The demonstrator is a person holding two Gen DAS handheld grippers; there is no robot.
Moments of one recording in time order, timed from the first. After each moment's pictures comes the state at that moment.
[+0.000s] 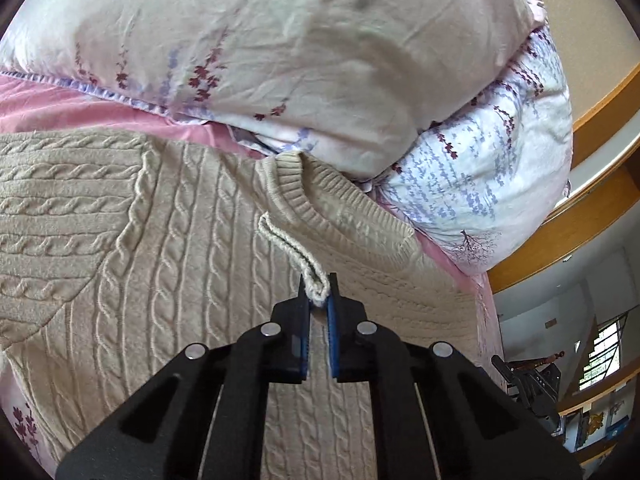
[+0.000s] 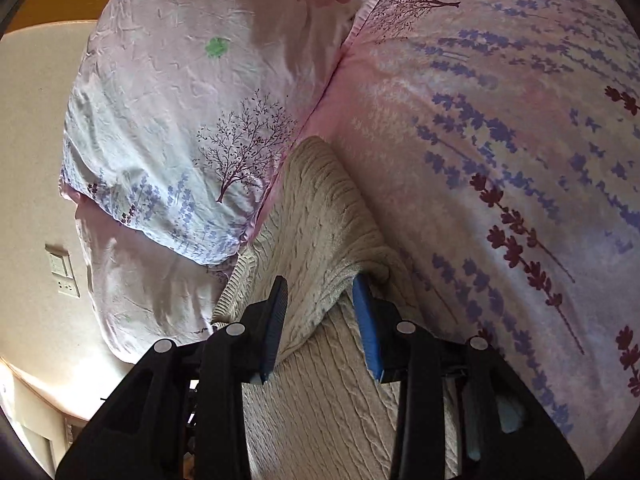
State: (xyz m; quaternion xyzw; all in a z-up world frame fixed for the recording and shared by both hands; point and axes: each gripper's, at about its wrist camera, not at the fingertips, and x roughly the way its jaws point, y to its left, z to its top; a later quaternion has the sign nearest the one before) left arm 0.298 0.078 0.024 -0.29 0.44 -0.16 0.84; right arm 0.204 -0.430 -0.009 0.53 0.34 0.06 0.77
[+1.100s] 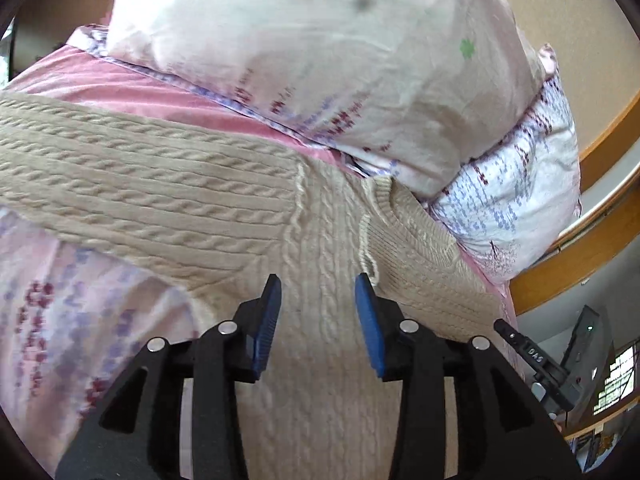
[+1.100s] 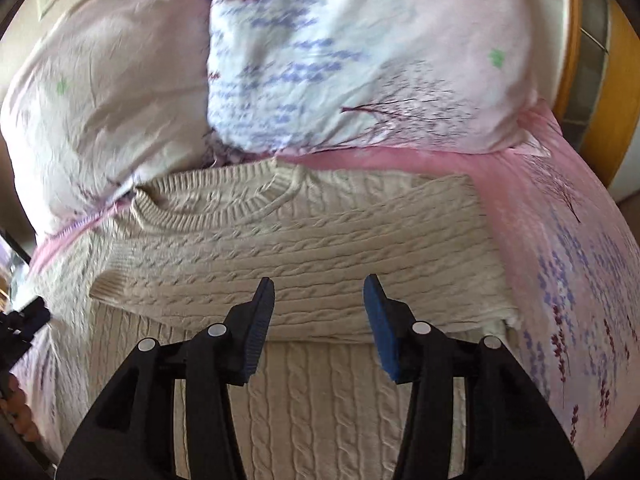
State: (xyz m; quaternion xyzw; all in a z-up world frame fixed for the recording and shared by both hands) left arm 0.203 0.178 0.034 -0.30 0.40 -0.07 0.86; right arm 0.241 -0.248 0.049 0.05 0.40 0.02 0.91
